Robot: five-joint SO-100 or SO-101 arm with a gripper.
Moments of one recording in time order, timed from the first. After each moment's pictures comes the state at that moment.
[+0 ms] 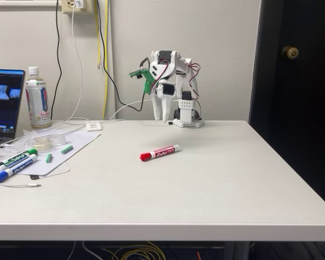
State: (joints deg) arm 17.0 65.3 44.7 90.4 -52.6
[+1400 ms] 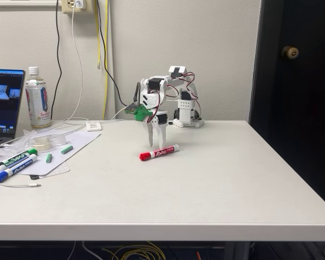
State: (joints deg) arm 20.0 49.1 44.6 85.5 -68.4
